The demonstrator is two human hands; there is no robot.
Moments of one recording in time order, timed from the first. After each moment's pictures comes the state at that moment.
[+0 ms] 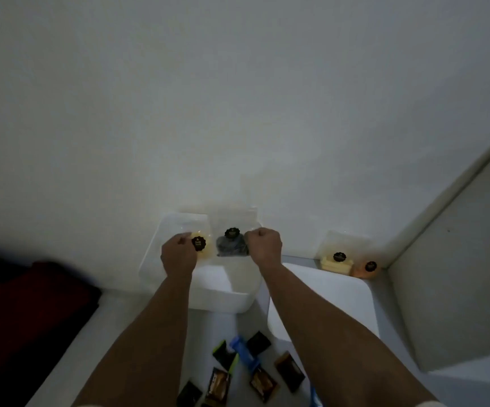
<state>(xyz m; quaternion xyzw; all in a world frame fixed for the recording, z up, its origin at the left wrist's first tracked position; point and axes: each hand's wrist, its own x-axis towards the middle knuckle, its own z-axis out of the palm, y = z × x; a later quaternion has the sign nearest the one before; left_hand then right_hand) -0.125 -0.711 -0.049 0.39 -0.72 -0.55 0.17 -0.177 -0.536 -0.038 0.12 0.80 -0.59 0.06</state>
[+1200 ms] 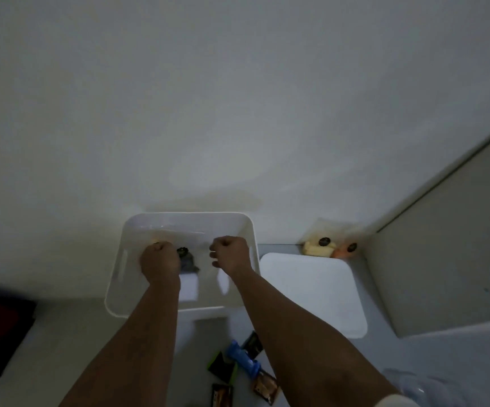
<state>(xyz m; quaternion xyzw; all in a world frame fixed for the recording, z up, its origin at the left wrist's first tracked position) -0.187 -0.753 -0.107 0.44 -0.71 -0.55 0.03 -0.201 -0.606 -0.105 0.18 0.75 -0.62 0.14</state>
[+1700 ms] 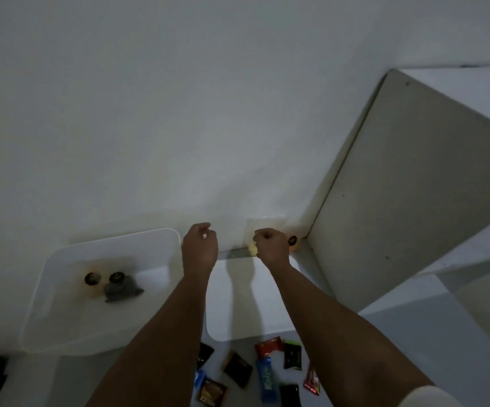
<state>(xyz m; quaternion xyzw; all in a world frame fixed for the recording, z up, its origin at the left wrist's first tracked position) -0.200 -0.504 -0.043 0.20 -0.79 -0.59 0.02 -0.200 -0.334 -0.082 0.24 0.78 -0.57 -0.01</state>
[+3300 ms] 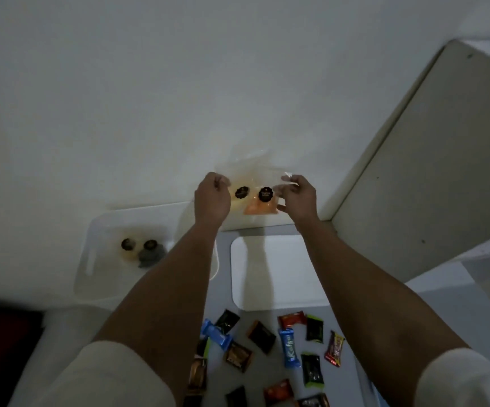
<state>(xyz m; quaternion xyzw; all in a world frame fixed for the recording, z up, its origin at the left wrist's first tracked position) -0.222 -0.560 -0.002 0.08 -0.82 -0.55 0.09 -0.211 -0.360 -0.010 0.16 0.70 -0.69 -0.05</state>
